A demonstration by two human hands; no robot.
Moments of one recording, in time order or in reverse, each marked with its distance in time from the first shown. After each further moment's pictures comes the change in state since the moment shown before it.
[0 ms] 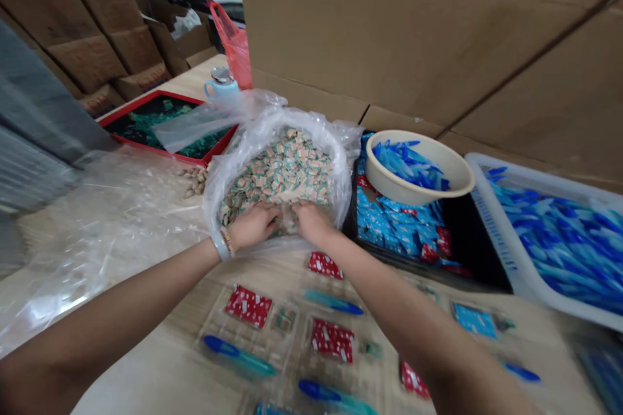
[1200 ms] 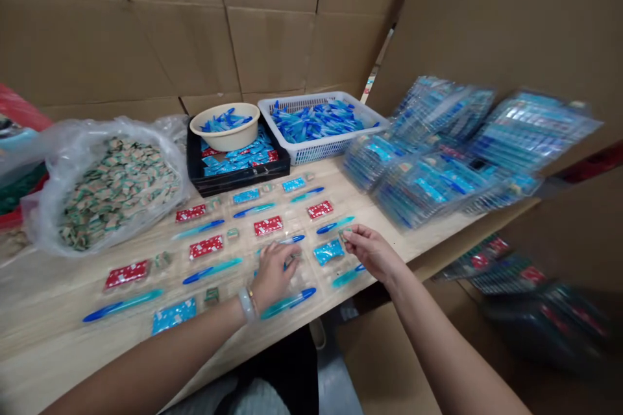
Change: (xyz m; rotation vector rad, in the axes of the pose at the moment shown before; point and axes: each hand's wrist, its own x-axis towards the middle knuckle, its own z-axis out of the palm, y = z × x) left_hand -0.110 0.358 0.140 -0.409 -0.075 0.300; right_hand -0.513 0.050 0.018 1.740 0.838 0.817
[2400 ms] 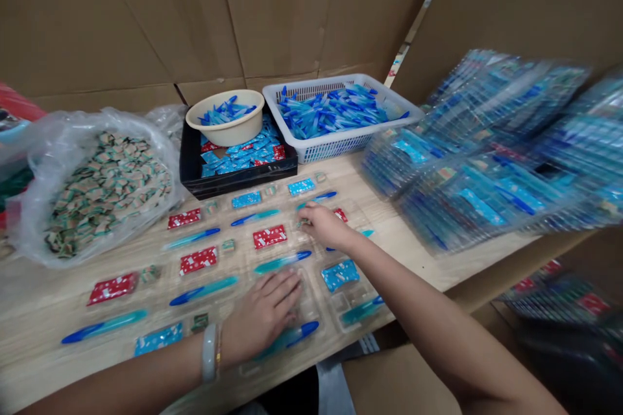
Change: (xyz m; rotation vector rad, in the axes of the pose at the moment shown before) left_hand -0.012 -0.026 -0.014 0.407 -0.234 0.412; right_hand 0.119 -0.008 0.067 -1.288 -0.413 -0.509
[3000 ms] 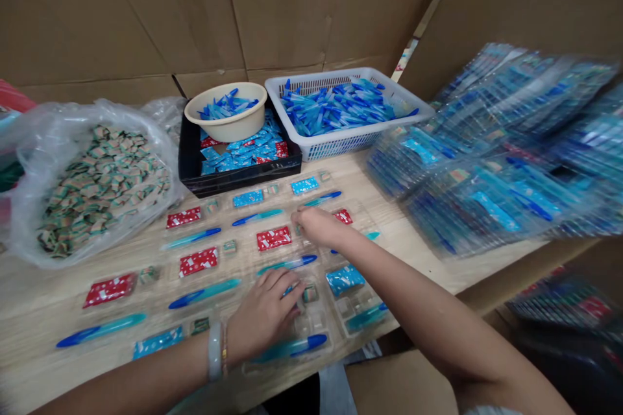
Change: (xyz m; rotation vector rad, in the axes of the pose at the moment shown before) left_hand 0.010 -0.003 -0.007 -0.067 -0.033 -0.089; right_hand 0.022 -0.008 0.005 -0.378 -0.208 -0.072
